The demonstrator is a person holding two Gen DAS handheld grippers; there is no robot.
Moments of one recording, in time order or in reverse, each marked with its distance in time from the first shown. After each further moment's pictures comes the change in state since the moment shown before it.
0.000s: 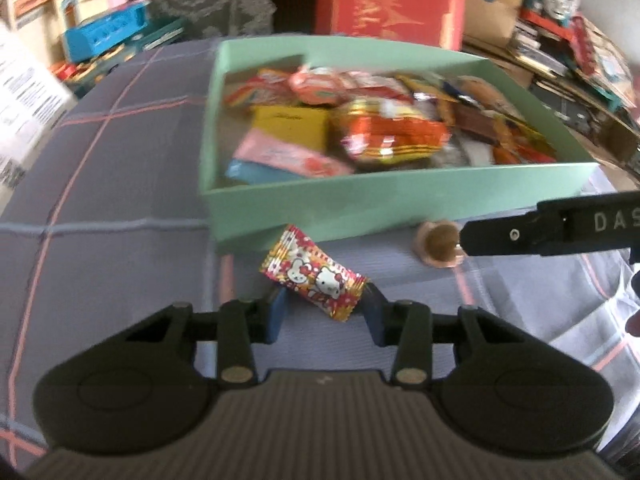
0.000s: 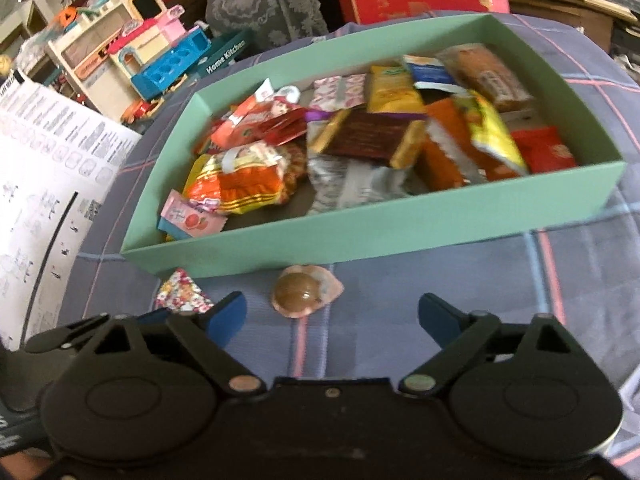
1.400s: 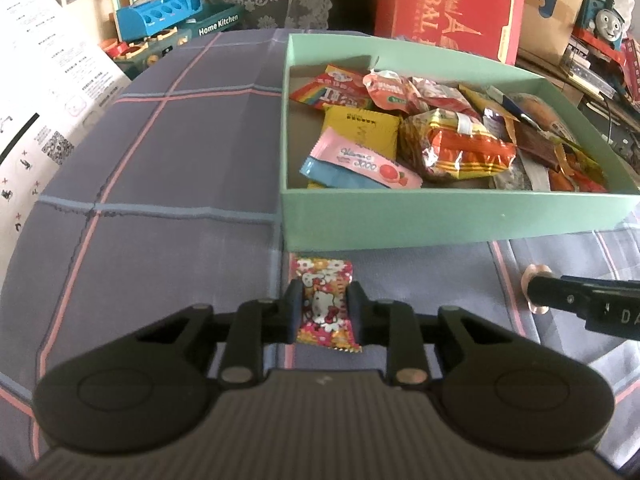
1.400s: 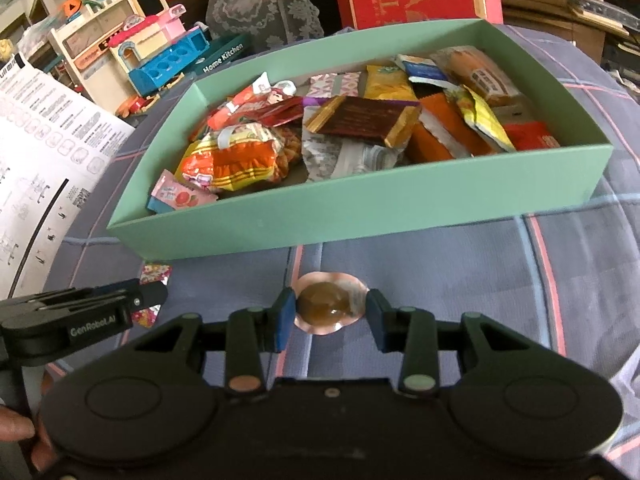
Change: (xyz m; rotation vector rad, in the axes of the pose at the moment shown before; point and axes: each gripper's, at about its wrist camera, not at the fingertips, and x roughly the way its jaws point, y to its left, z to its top) left arm 0.000 0.017 0.006 -0.093 0.011 0.115; right arm -0.007 -0.001 -0.027 -0.027 -0.050 -0.046
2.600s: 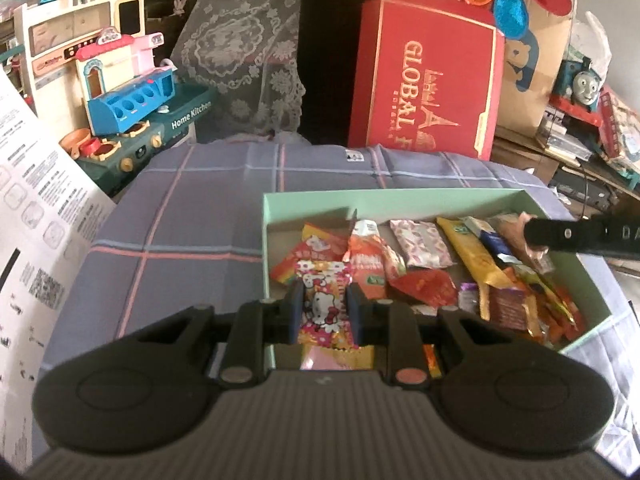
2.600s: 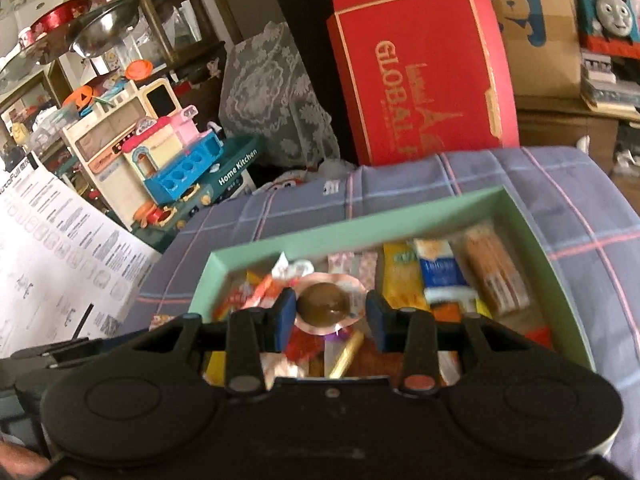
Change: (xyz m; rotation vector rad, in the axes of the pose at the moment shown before) left arm -0.020 0.001 0.130 0.053 -0.170 -0.064; right arm -0.020 0.001 0.145 0.019 -0.231 0.064
